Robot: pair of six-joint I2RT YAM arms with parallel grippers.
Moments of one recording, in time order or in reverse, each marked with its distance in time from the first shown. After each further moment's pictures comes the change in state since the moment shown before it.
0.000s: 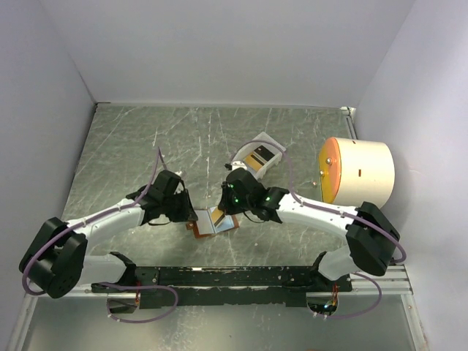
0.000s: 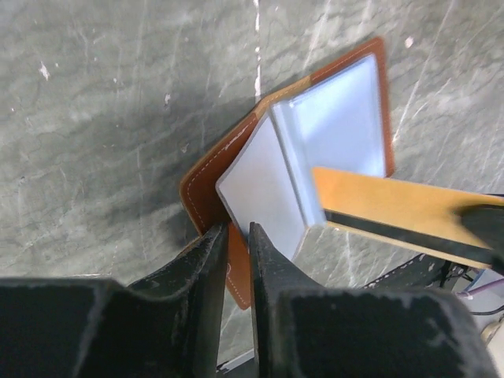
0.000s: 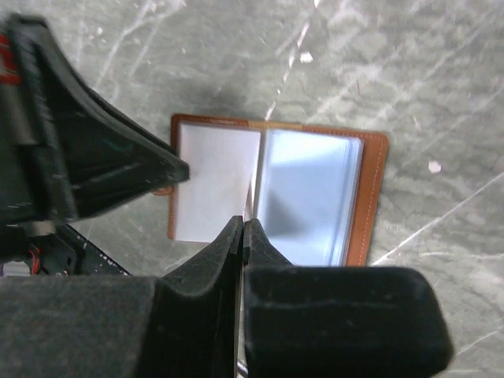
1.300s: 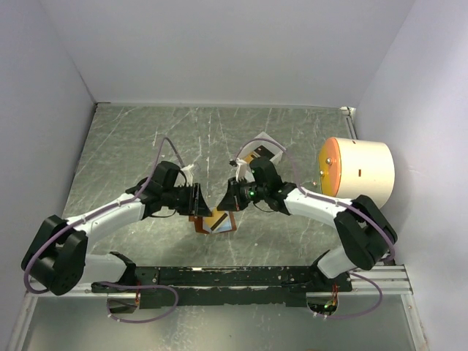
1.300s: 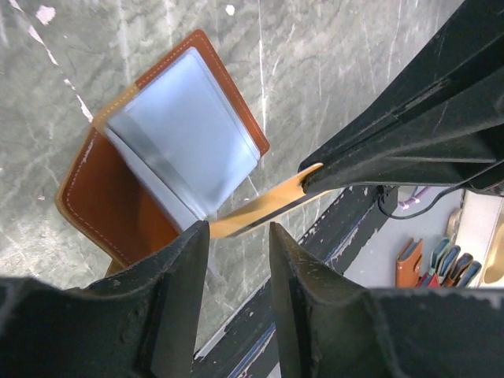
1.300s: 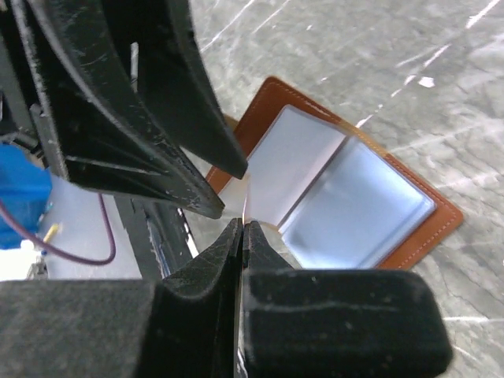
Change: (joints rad) left arm 0.023 0.017 0.088 0.069 0.319 0.159; right arm -0.258 0.044 -0.173 0.352 -0.671 -0.158
